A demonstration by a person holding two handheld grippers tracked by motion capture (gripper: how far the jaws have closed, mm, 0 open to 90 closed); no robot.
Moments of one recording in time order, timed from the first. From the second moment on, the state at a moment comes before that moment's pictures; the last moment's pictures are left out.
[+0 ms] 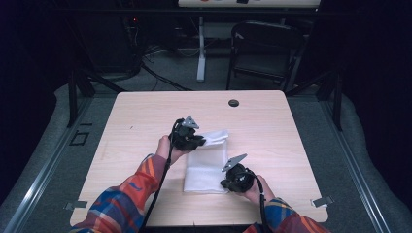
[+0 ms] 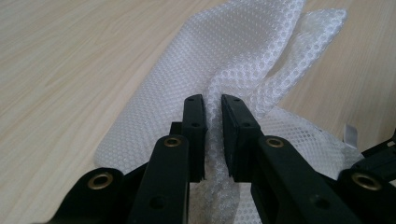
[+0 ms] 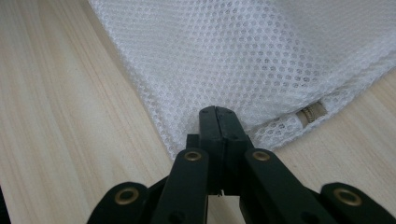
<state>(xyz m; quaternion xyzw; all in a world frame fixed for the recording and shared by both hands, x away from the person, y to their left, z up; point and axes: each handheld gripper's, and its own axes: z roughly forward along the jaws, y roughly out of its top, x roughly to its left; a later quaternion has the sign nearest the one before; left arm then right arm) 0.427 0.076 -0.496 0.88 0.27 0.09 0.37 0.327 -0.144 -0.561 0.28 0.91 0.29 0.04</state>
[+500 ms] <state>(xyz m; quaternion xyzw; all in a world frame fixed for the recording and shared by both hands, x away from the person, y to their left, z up) 0.442 0.075 -0.489 0.88 0.28 0.09 0.37 0.328 -0.144 -0.562 0.29 0.91 0.29 0.04</state>
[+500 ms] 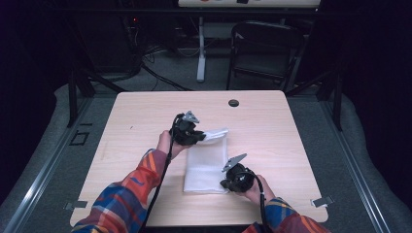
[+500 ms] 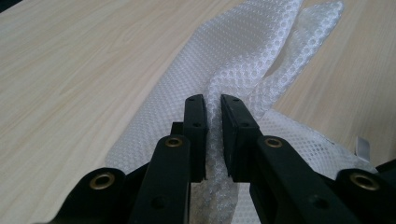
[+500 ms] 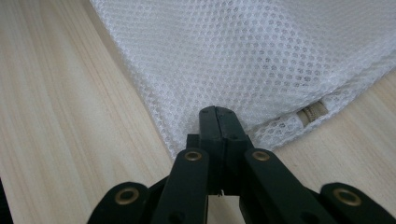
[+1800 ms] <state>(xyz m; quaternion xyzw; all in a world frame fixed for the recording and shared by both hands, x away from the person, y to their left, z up) 0.485 0.062 -0.479 0.87 0.32 0.14 0.35 0.314 -0.145 -0.558 0.25 0.94 0.24 -0.03</state>
